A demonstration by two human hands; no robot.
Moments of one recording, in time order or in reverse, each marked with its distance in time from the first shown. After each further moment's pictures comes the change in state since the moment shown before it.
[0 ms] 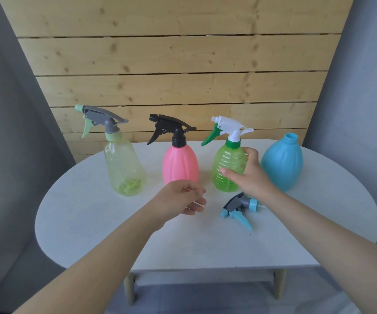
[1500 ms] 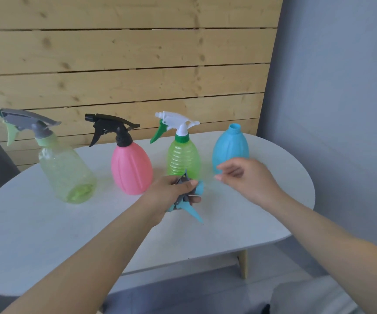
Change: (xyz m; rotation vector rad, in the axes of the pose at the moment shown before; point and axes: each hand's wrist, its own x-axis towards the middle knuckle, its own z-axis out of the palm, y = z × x) left_hand 0.030 0.019 0.074 -0.184 -0.108 -0.059; right_hand -0.057 0.012 -0.082 -0.141 0.060 -0.016
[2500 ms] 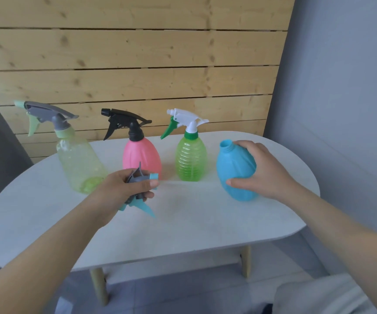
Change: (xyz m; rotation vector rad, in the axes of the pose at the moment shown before) left_hand -0.054 -0.001 -0.084 0.031 0.192 0.117; right_hand 0.003 0.006 -0.020 -0.187 -0.053 -0.137
